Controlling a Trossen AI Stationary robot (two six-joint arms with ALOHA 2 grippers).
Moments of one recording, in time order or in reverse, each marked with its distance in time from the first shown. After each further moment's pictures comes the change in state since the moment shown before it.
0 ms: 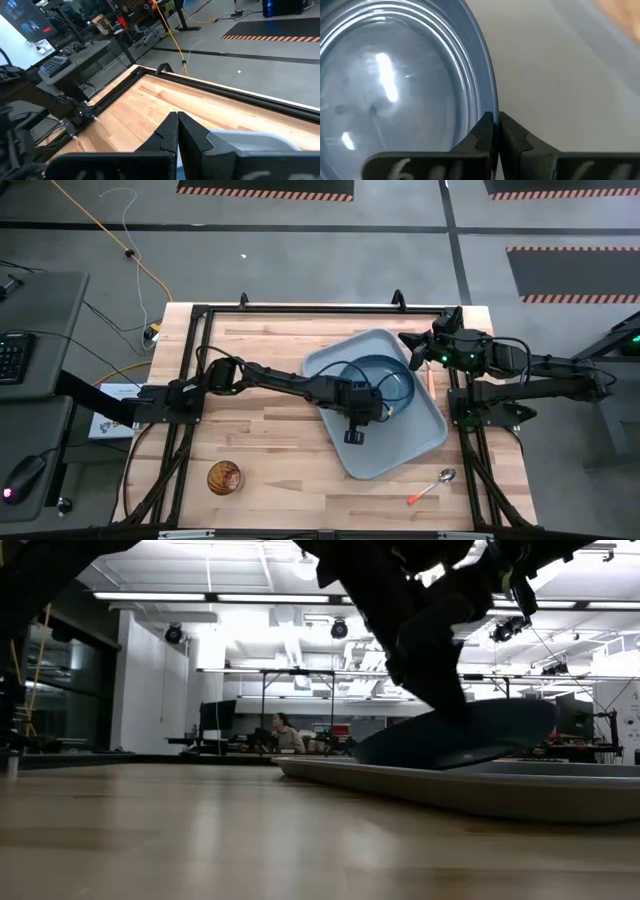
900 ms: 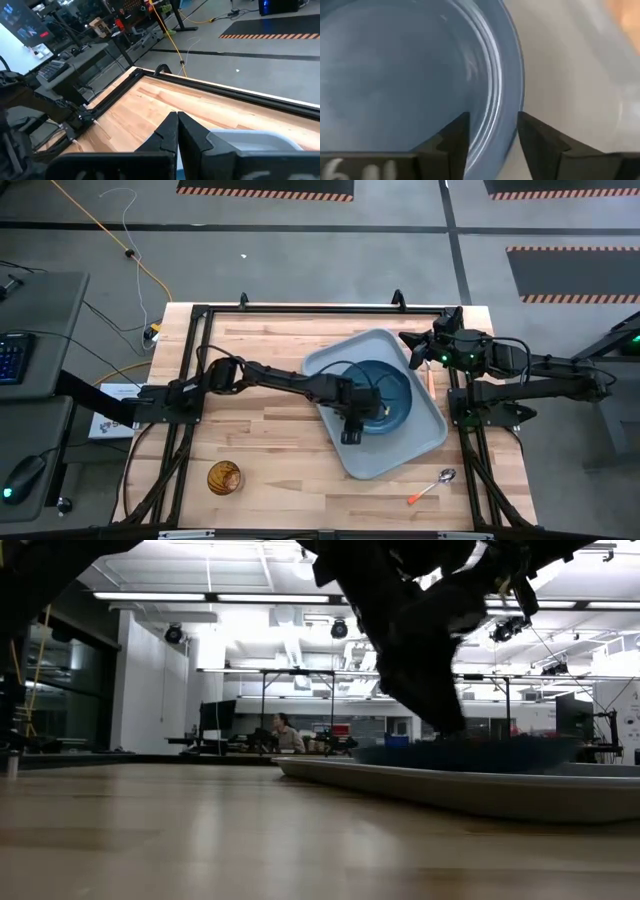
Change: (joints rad) left arm 0.016 0.004 0.039 -0.151 0.058 -0.108; right arm 0.000 0.000 0.000 -0.003 0.016 0.030
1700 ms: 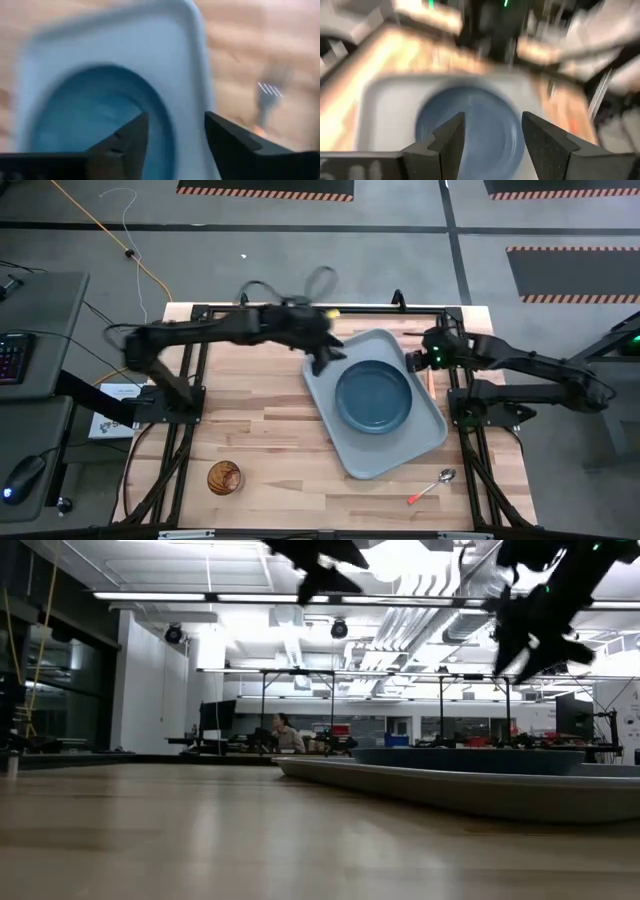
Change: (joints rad) left arm 0.292 -0.720 -0.544 0.402 0.161 -0.221; right arm -0.271 0.159 0.000 -0.584 -0.270 0.246
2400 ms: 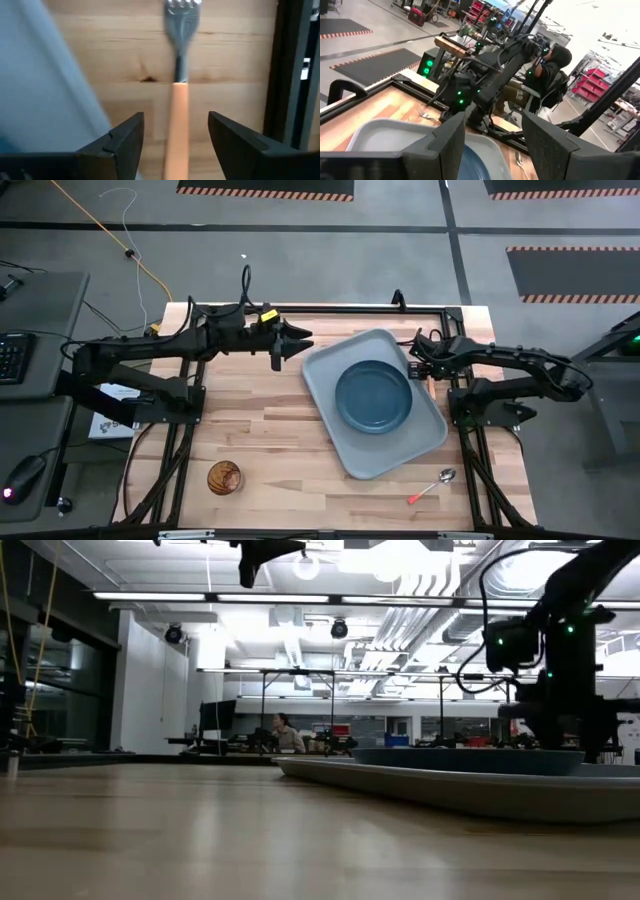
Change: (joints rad) left arm 0.017 -0.440 -0.525 0.534 -0.069 -0.242; right arm -0.199 0.305 -0.212 0.033 -0.040 0.119
